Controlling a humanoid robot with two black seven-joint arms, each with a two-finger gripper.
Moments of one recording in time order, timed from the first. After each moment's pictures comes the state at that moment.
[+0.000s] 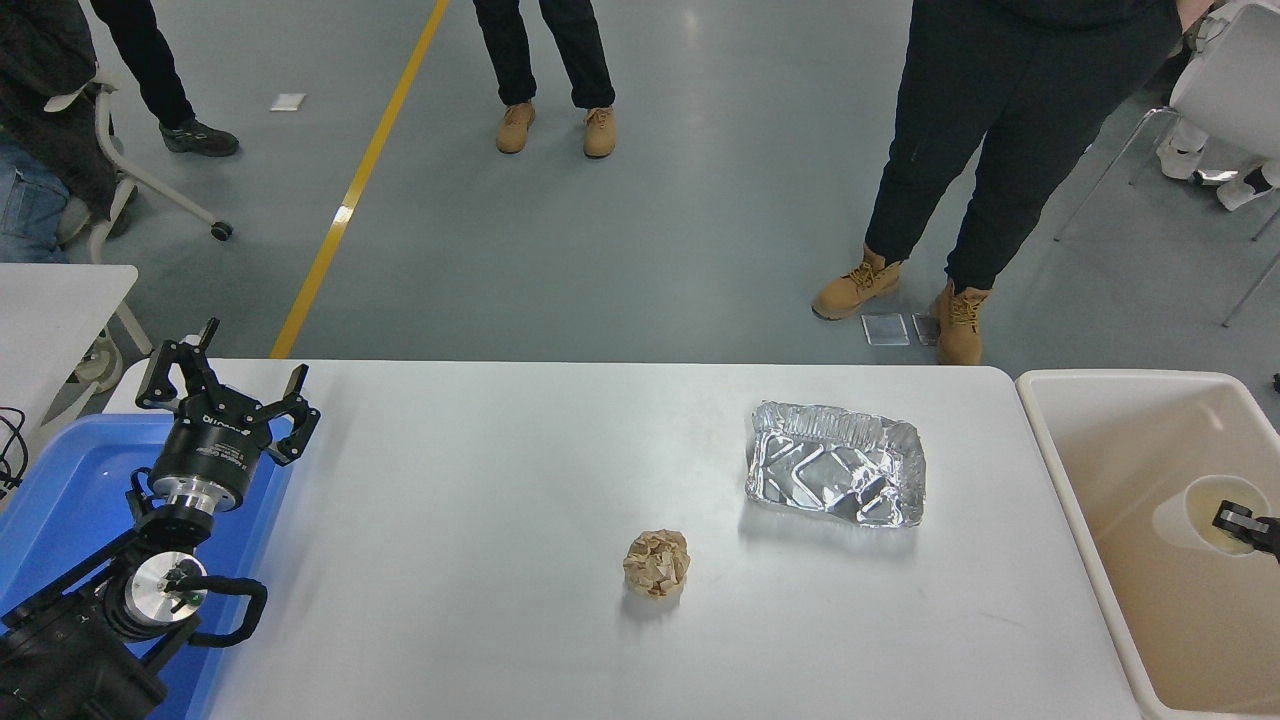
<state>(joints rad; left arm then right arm) -0.42 0.44 -0.90 -0.65 0.01 -0.49 -0.57 0.76 -0.55 -0.59 0.13 -0.53 0.18 0.33</state>
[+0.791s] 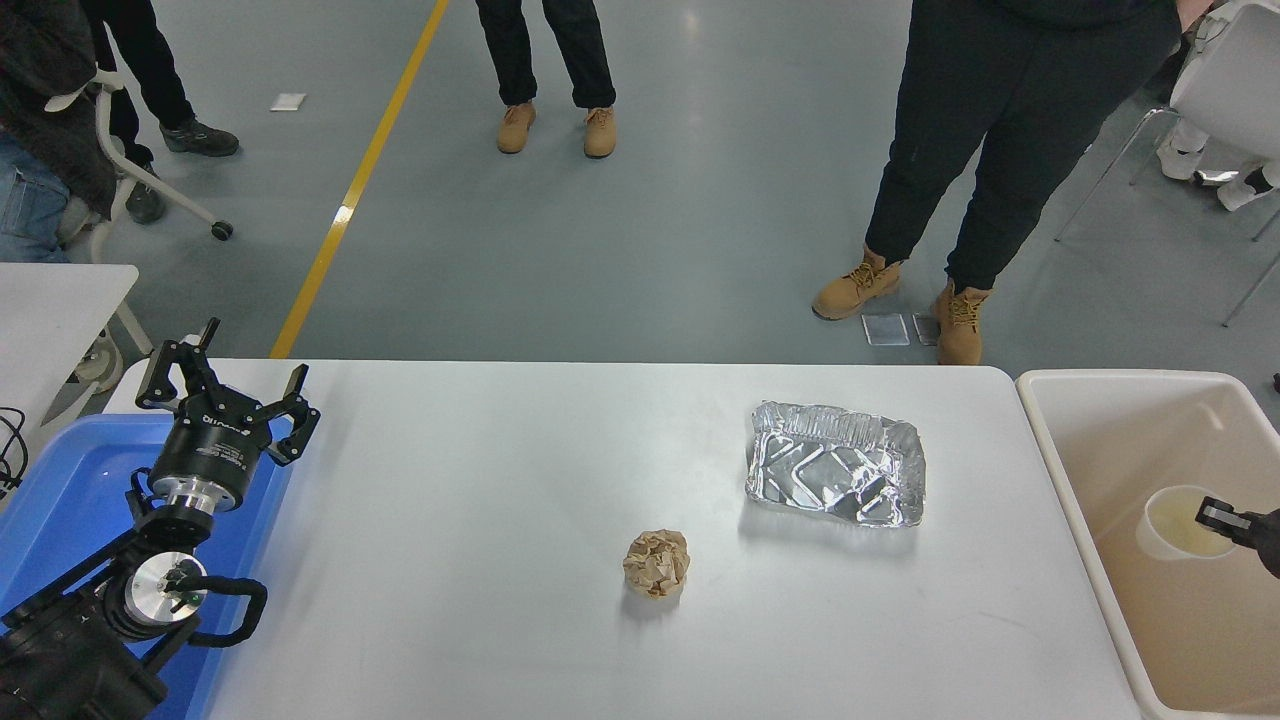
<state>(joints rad) -0.42 0.44 -0.90 -0.65 0.01 -0.49 -0.57 0.76 -0.55 -0.59 0.12 -0.53 0.16 0.32</state>
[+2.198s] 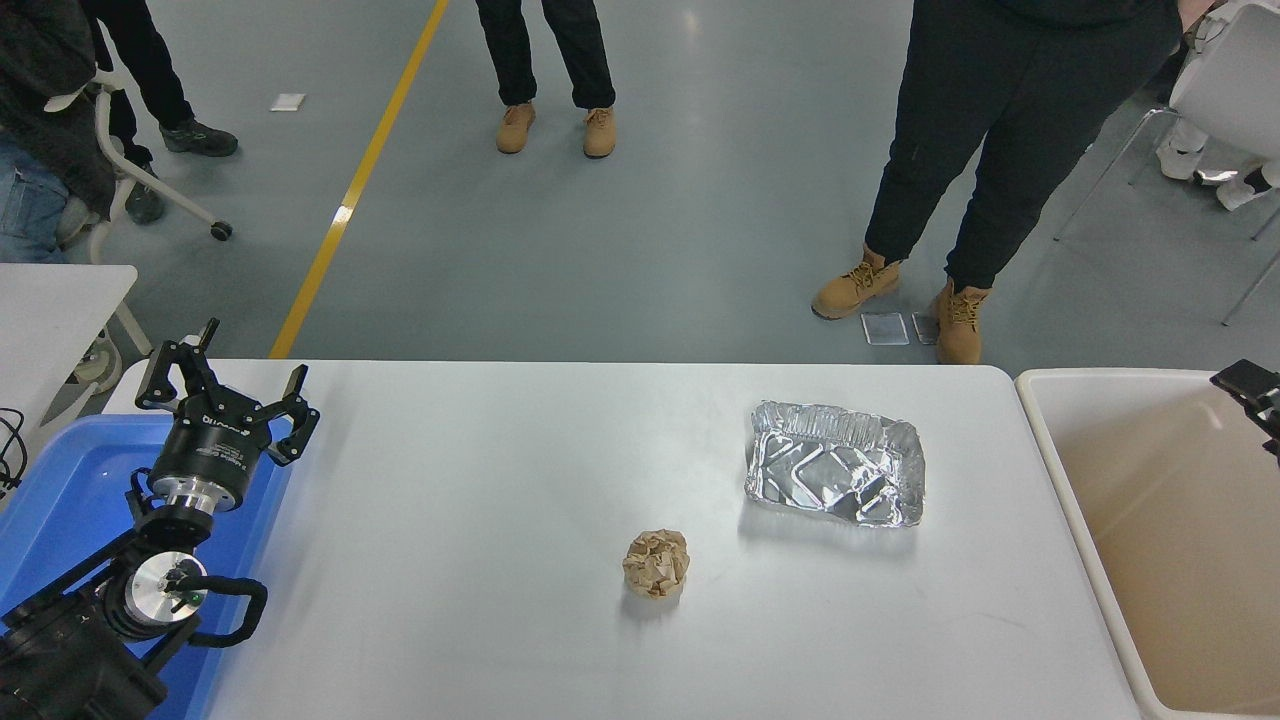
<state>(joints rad) -0.42 0.44 -0.90 -0.65 0.01 -0.49 -0.57 0.84 -0.67 -0.03 0.29 -0.37 0.09 0.32</state>
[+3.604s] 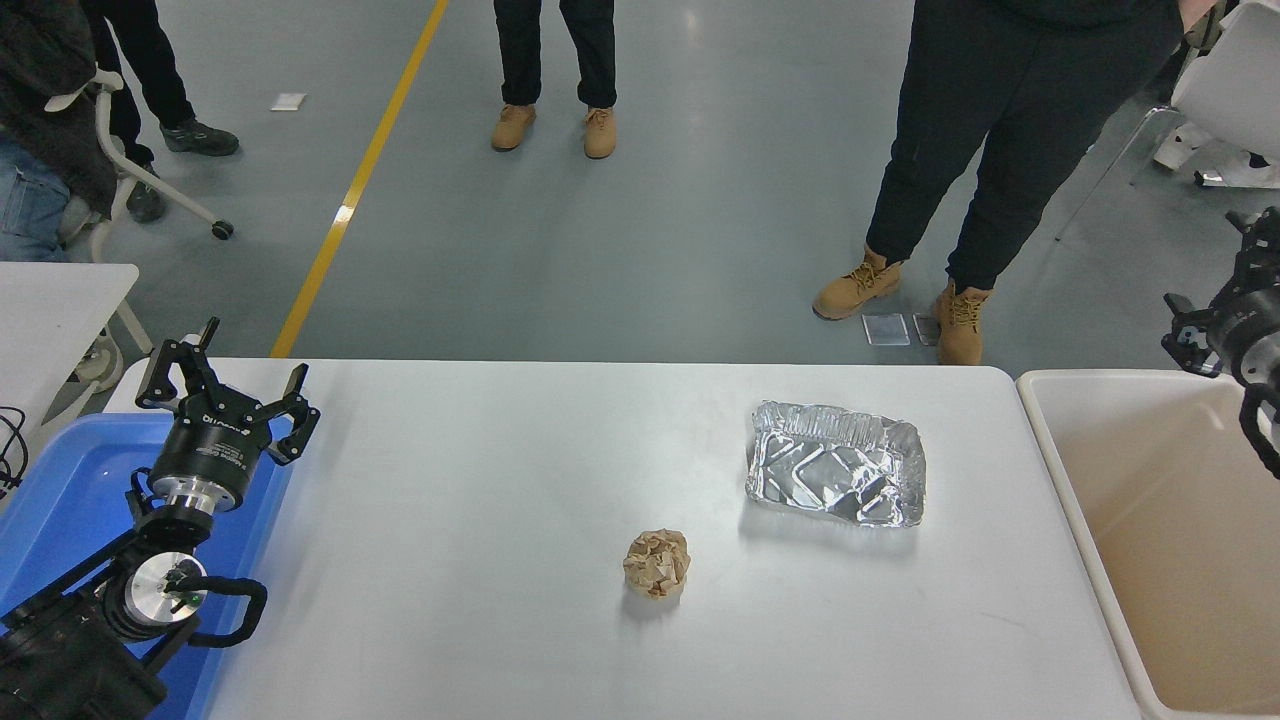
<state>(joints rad) -0.42 0.44 -0.90 -0.65 0.01 -0.49 -0.57 0.90 -0.67 0.23 0.66 0.31 -0.07 0.33</state>
